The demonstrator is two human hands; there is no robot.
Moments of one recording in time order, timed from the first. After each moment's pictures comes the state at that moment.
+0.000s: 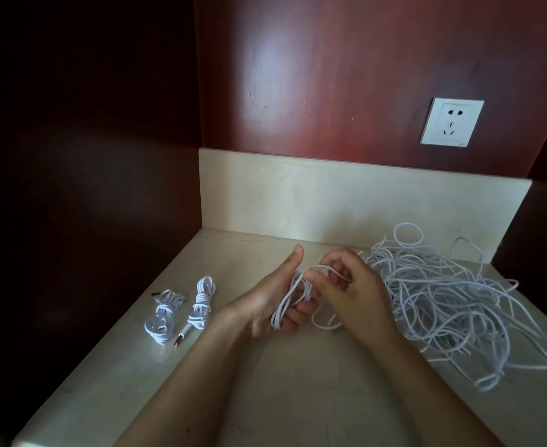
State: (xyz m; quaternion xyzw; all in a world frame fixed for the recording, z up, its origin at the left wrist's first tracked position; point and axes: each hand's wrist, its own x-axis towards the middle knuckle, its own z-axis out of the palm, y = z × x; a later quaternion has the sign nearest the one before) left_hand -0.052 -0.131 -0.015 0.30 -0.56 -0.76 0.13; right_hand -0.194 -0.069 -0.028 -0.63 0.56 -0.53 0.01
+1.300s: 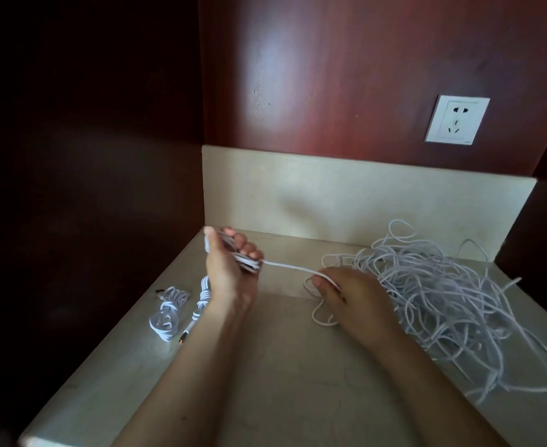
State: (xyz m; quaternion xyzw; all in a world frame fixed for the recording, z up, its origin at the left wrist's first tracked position) left_hand -0.032 -0.162 -0.008 0.14 -0.15 -0.73 0.65; right_hand -0.209 -0.078 -0.044 -0.70 0.63 -0.32 -0.10
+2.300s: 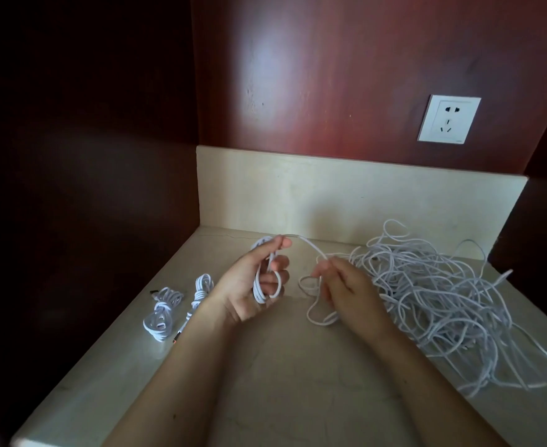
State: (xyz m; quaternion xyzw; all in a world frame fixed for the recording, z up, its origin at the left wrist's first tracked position) left_hand -0.034 -0.144 -0.004 0.21 -0.39 -0.84 0.33; right_hand -0.205 -0.080 -0.044 -0.62 0.59 -0.51 0.10
